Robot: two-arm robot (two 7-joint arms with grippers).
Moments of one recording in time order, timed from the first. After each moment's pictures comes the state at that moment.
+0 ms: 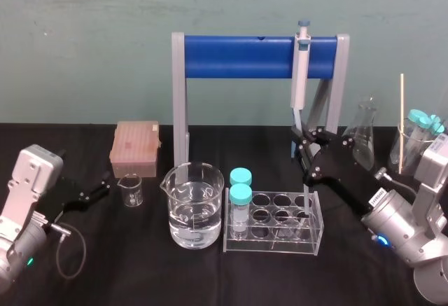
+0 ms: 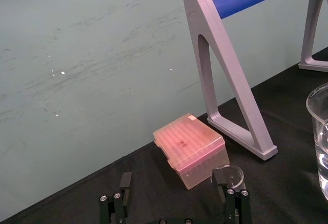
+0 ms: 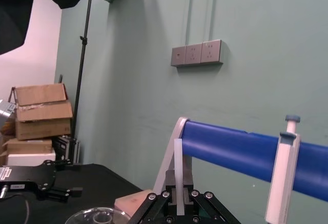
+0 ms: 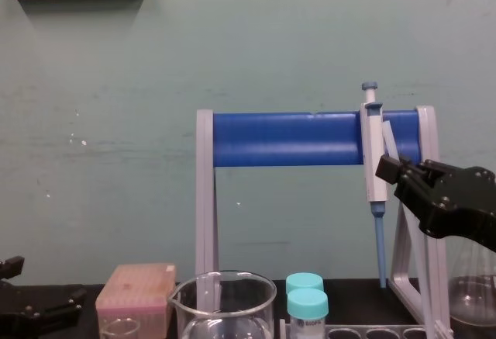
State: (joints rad) left arm -0.20 0.60 0.45 -1.41 -0.25 -0.12 0.03; right arm 0.25 0.33 -0.27 -1.32 0.44 -0.48 0.64
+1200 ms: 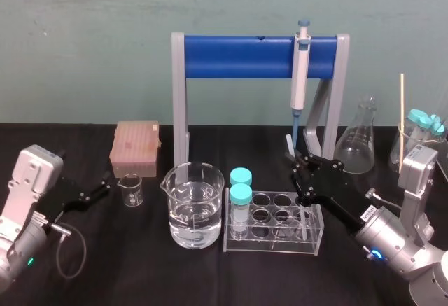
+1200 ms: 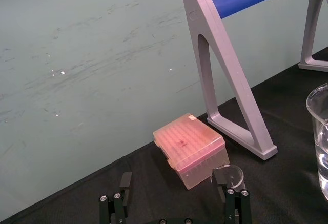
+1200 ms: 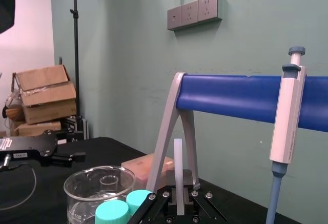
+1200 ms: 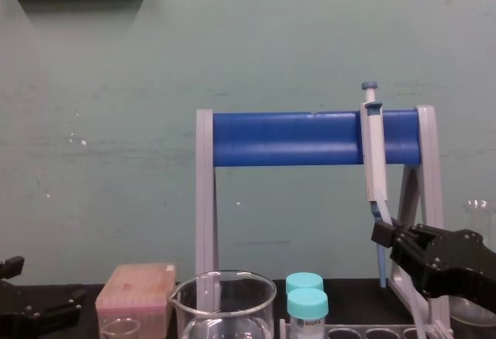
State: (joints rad) left arm -0.20 0.60 0.45 -1.41 -0.25 -0.12 0.03; right arm 0.29 0.33 -0.31 -1.17 0.49 -0.42 0.68
